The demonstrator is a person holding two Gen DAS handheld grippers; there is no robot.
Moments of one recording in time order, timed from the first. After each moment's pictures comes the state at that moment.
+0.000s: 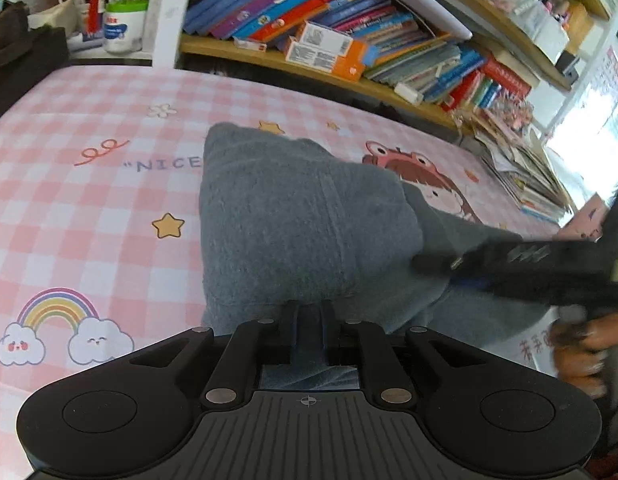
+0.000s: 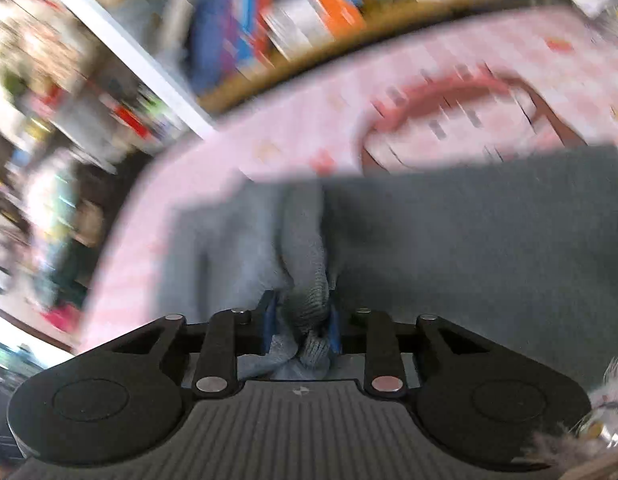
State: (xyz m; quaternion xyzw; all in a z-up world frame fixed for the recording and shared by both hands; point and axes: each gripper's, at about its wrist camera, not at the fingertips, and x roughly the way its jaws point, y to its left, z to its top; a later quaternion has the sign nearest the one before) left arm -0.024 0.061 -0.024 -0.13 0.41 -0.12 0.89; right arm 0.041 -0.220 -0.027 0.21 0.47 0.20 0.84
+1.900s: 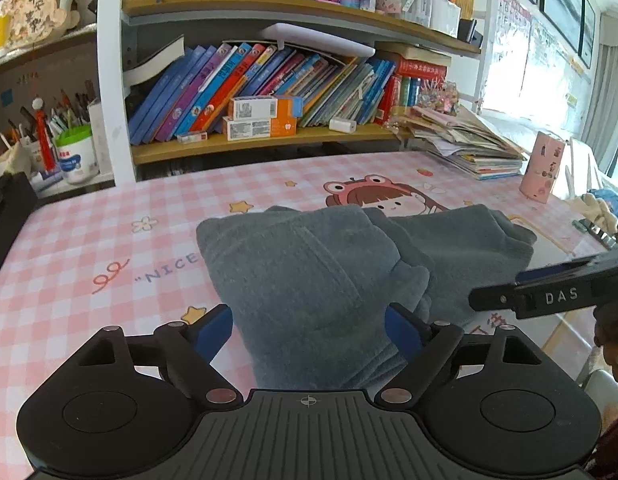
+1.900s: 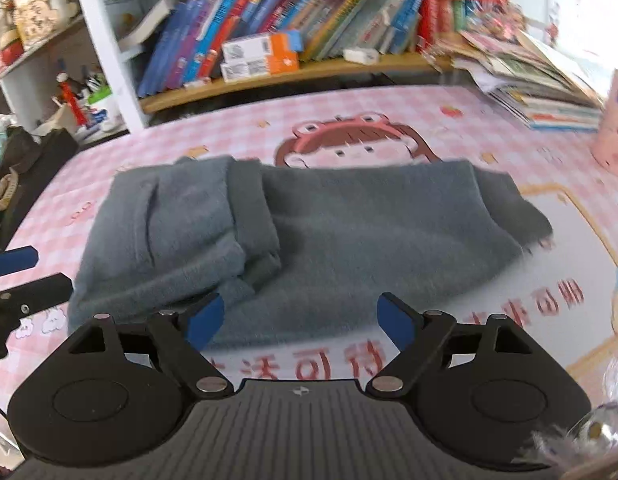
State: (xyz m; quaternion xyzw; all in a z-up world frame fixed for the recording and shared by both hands) left arm -0.058 0.071 0.005 0.02 0.31 -0.20 0.93; right arm -0.065 -0.204 -0.001 0.06 0.39 0.04 0.92
